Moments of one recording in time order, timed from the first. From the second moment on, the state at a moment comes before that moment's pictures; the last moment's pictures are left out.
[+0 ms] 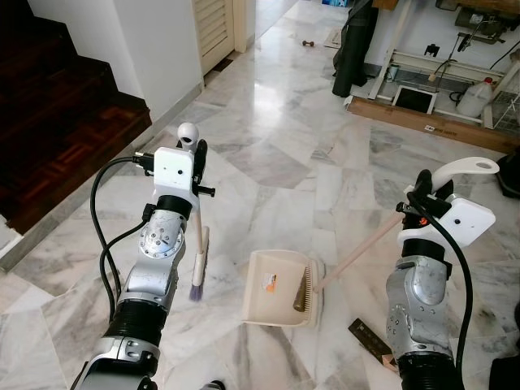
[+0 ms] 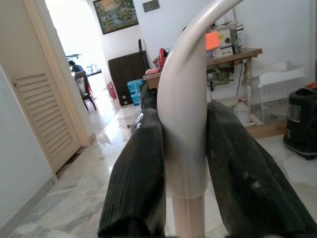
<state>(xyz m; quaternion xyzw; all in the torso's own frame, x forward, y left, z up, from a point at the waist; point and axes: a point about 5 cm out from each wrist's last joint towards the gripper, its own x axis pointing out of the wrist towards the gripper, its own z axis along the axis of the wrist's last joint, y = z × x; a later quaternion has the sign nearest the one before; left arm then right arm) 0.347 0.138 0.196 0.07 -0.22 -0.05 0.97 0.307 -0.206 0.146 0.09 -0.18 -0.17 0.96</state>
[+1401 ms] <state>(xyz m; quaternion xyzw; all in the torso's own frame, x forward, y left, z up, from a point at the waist) 0.344 0.143 0.186 0.08 -0.19 -0.04 0.98 0.306 -0.206 0.145 0.13 -0.18 -0.18 0.96</state>
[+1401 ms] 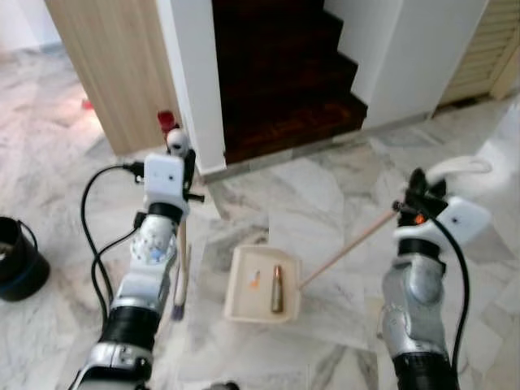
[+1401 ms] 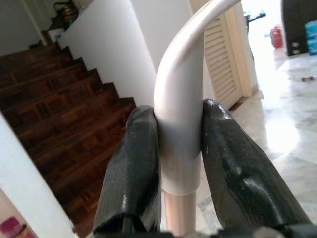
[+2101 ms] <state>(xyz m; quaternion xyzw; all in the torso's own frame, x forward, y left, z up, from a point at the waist) 0.344 0.145 0.186 0.07 -0.19 -0.03 0.98 0.307 -0.201 0.140 0.16 -0.16 -0.17 0.96</state>
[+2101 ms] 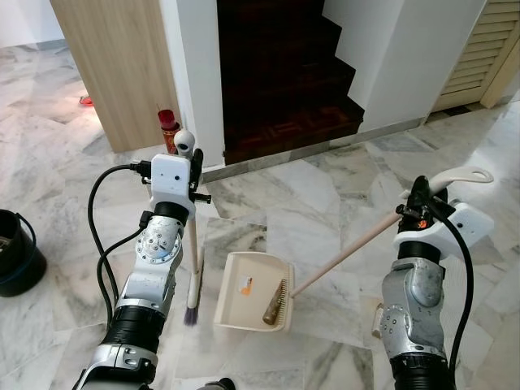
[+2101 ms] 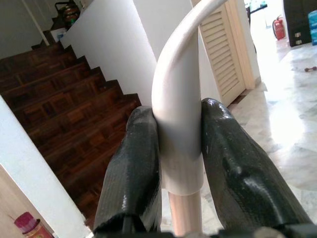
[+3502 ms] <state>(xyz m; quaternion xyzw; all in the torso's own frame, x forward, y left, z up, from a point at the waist) 0.340 0.154 0.193 0.09 -0.20 -0.03 0.98 0.311 -0.193 0.143 0.16 -0.16 -0.15 0.96</state>
